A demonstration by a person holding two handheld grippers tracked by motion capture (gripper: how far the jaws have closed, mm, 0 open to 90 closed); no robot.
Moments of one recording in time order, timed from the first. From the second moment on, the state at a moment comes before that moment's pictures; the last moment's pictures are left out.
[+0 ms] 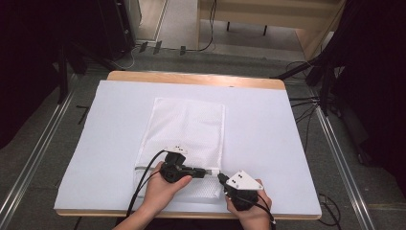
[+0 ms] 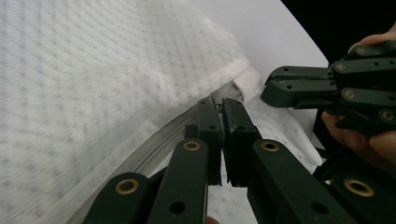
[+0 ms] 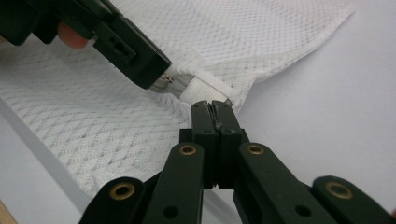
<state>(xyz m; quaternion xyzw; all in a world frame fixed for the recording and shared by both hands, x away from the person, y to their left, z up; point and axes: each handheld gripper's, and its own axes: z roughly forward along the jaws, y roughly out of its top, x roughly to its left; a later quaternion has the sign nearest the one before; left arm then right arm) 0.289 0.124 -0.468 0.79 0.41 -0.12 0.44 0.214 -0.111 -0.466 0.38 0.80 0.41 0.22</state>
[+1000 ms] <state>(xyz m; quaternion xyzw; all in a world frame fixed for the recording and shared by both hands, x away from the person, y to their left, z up) 0.279 0.191 -0.452 0.78 0.43 -0.07 0.46 0.218 -0.121 -0.465 0.39 0.79 0.41 0.23</state>
